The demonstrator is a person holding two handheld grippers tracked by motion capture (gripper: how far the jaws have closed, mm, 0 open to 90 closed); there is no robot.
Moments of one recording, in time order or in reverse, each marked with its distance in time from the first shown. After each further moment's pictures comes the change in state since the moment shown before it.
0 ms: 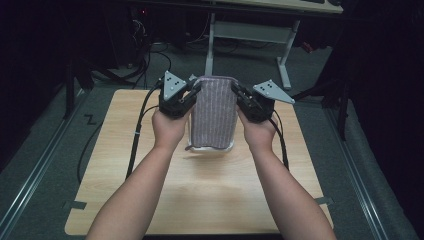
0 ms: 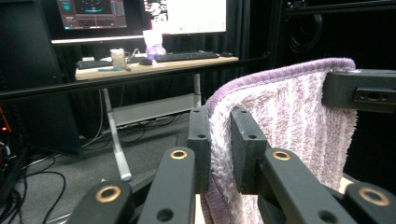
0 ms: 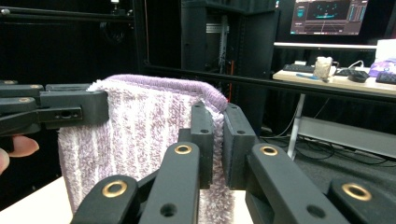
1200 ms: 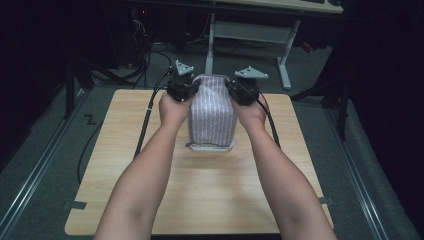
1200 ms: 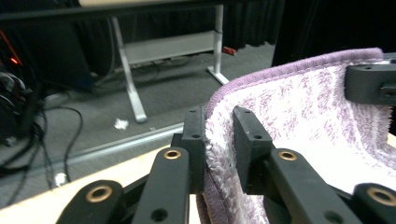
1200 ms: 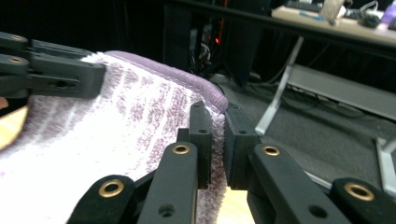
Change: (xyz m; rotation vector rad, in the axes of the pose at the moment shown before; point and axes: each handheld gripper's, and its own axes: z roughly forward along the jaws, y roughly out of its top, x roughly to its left) left arm 0.046 -0.031 0.094 0.304 0.044 -0.068; right arm -0.038 -0.028 0.092 0.297 -0.053 -0.078
